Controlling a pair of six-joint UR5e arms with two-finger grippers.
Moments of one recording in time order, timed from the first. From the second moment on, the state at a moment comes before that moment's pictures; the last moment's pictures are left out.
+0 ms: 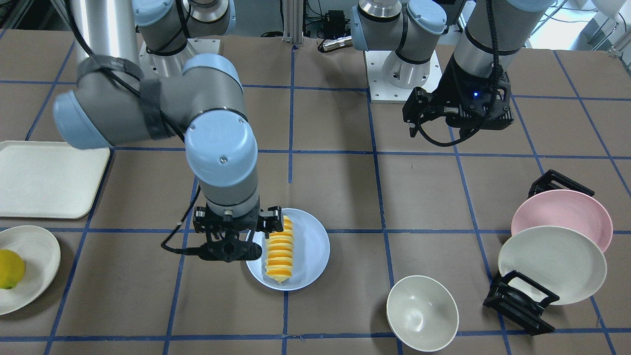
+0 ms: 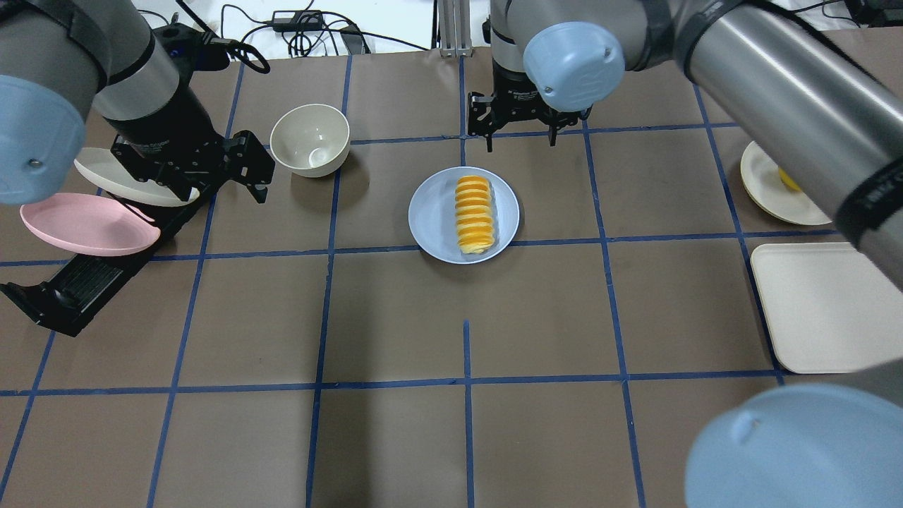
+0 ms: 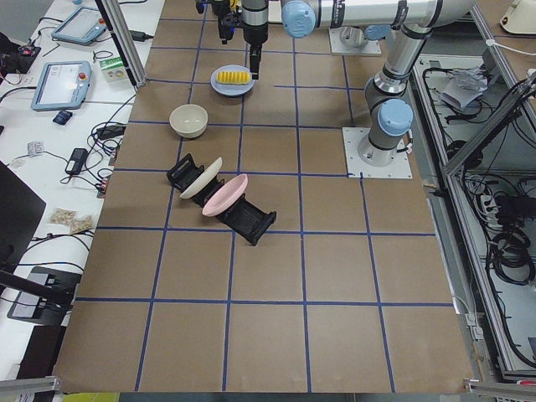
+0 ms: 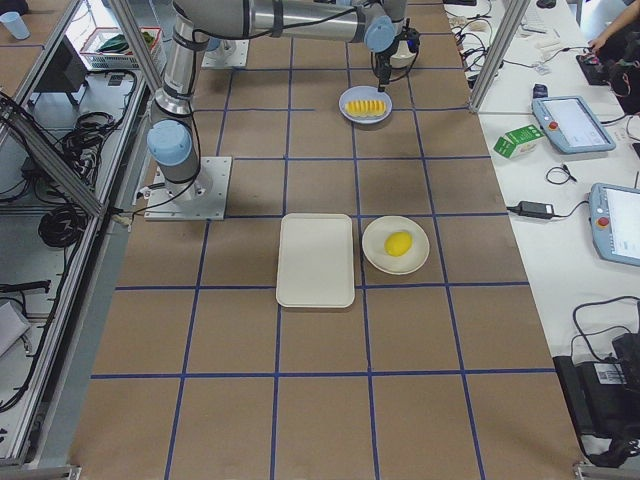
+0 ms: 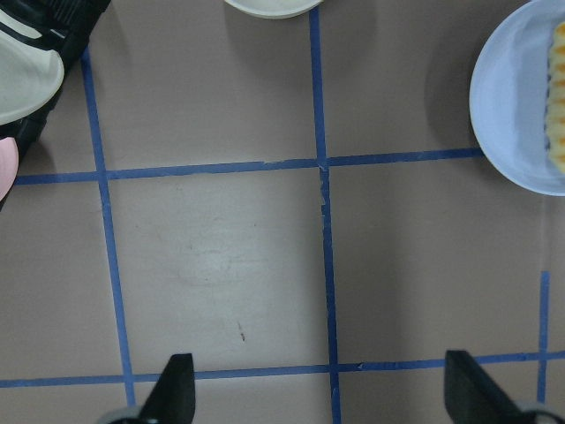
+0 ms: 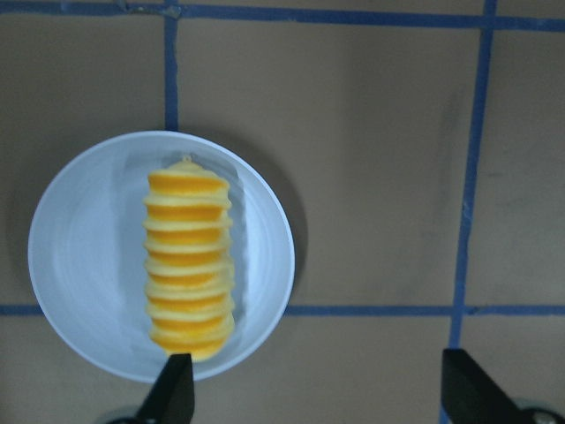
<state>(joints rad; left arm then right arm) -1.52 -1.54 -1.65 -1.53 1.61 0.12 1.80 -1.17 1.36 -1.73 -1.61 0.19</state>
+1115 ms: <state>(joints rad) -1.52 -1.53 -1.65 -1.53 1.59 0.08 1.65 -1.60 1.65 -1.67 -1.62 0.02</state>
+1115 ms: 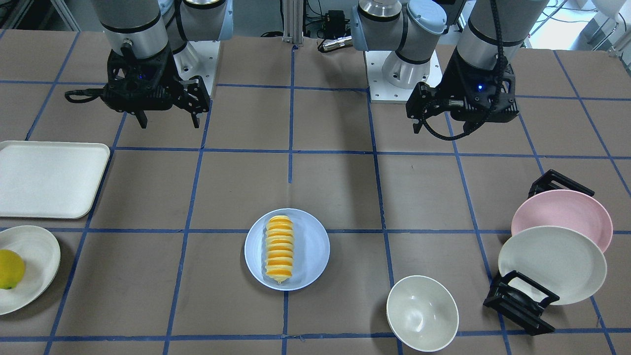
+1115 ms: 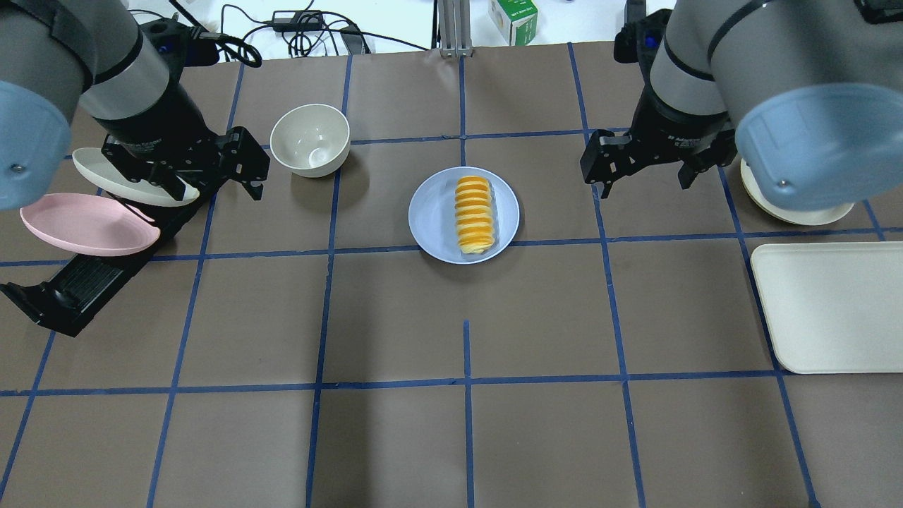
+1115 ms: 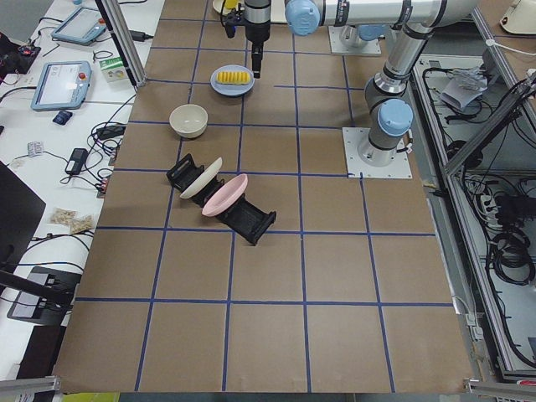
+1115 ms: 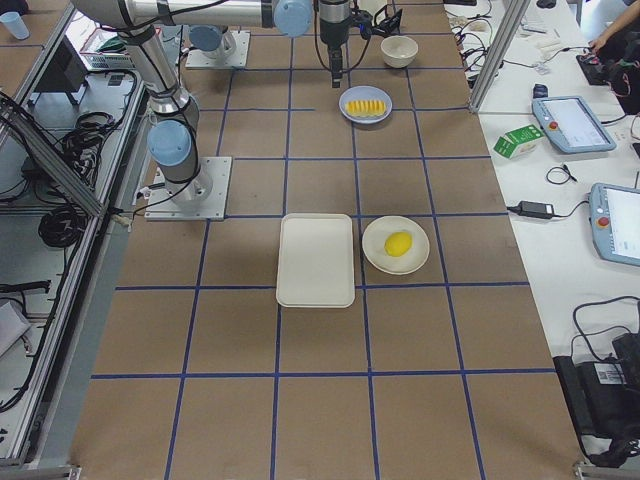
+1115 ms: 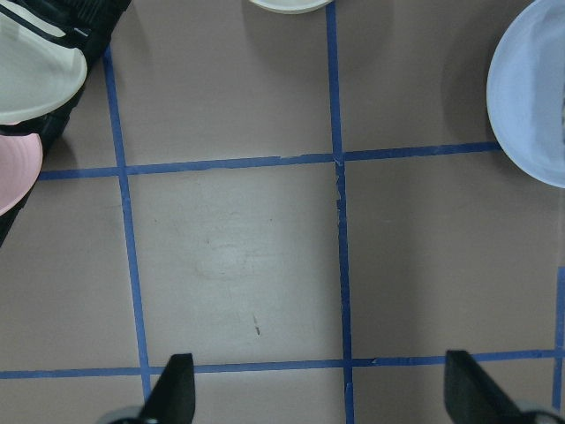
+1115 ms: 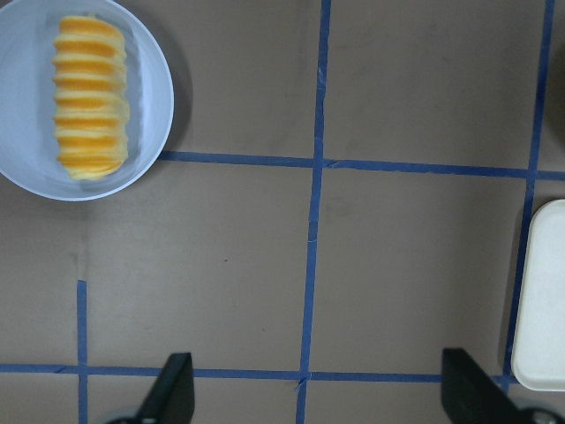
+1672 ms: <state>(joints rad) -1.52 -1.52 -1.66 -1.52 1.59 0.08 1.67 -1.54 1.57 -1.65 -1.60 0.02</state>
